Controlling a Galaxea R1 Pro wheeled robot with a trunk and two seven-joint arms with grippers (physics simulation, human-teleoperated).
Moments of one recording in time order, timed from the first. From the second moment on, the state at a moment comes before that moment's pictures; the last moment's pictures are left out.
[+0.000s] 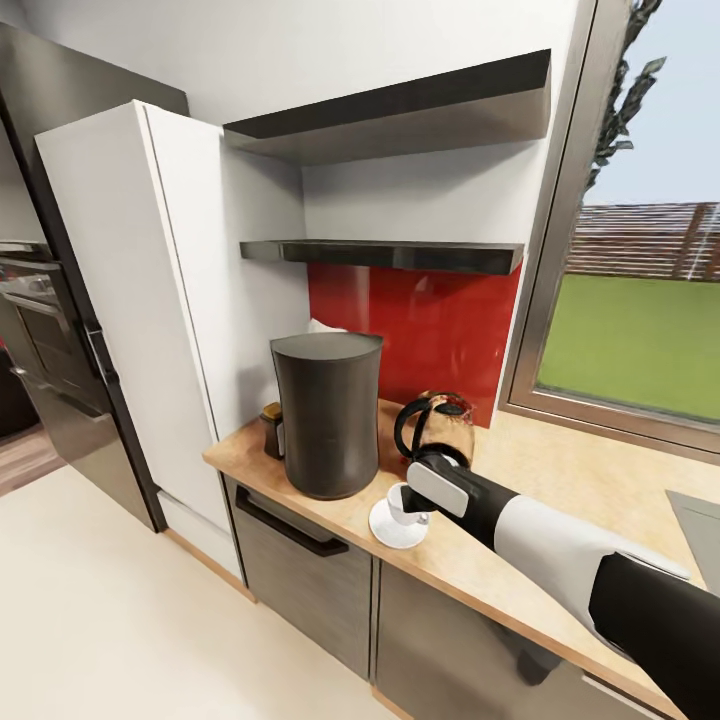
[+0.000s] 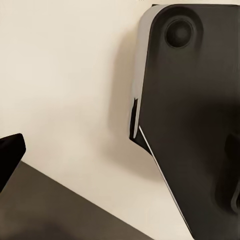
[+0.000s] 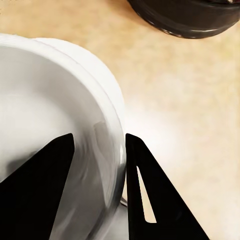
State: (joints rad) left arm 0.09 0.09 0.42 -0.08 -0.31 -0.13 -0.05; right arm -1.09 -0.01 1.20 -0.61 -1.51 0.65 -0.78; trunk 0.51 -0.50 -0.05
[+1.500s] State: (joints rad) left arm 0.09 0.09 0.42 -0.08 -0.31 -0.13 -0.05; right arm -1.08 -0.01 1.20 -0.61 -1.51 0.65 -0.78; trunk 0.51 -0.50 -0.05
